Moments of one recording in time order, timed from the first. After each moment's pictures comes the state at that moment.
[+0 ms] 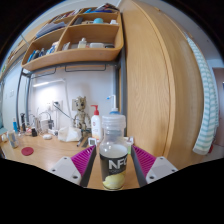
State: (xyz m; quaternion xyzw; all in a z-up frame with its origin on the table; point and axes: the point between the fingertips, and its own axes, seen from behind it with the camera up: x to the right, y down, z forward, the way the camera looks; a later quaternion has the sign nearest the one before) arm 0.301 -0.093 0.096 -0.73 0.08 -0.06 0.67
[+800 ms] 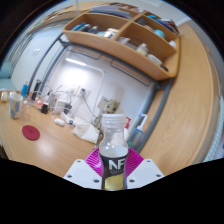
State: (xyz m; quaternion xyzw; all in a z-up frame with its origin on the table) arm 0.184 -0.045 0.125 -0.72 -0.11 -0.20 0.65
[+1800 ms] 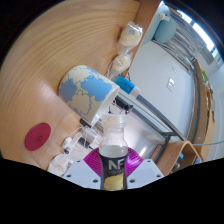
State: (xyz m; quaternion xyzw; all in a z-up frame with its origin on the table) arm -0.184 0.047 0.152 -0.25 -0.68 -0.57 0.39
